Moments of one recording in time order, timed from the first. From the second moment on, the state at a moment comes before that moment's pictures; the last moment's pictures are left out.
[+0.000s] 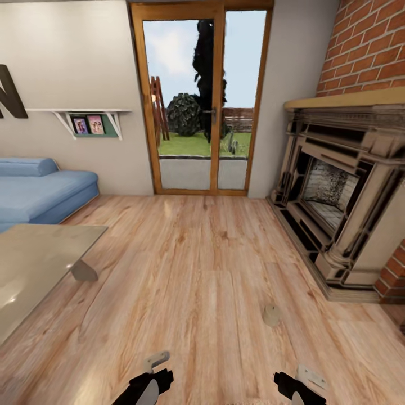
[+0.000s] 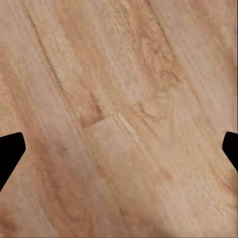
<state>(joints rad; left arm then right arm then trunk) -0.38 -0.13 -0.20 -0.55 0.56 0.28 0.39 -0.27 0.02 -0.15 -0.69 -0.31 0.24 -0.26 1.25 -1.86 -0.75</state>
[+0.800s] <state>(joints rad) -0.38 -0.13 -0.20 -0.55 0.56 0.28 0.39 -0.27 0.02 -0.17 -0.69 -0.31 0.25 -0.26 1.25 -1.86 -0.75</state>
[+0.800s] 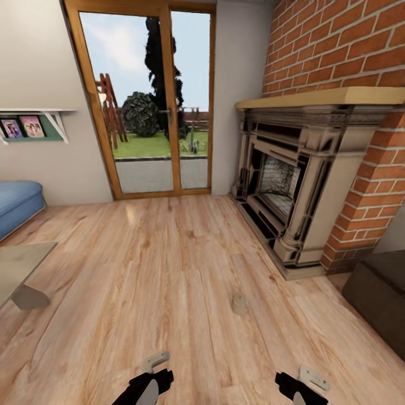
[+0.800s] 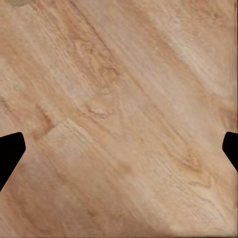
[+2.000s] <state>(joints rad) -0.38 -0.15 -0.20 -0.55 0.56 0.28 0.39 -0.27 0.02 -0.18 -0.68 -0.31 0.24 -0.18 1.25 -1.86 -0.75</state>
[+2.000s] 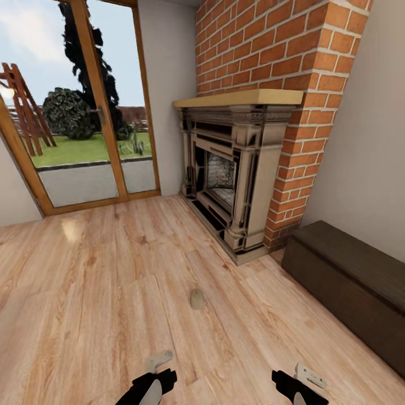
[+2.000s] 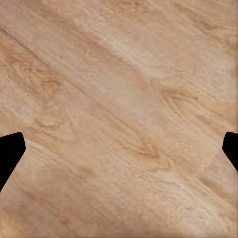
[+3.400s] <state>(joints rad) -0.38 -0.15 -0.28 -0.55 0.56 0.24 0.39 -0.27 0.02 -0.18 -0.63 -0.31 0.20 -0.18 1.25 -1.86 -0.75</state>
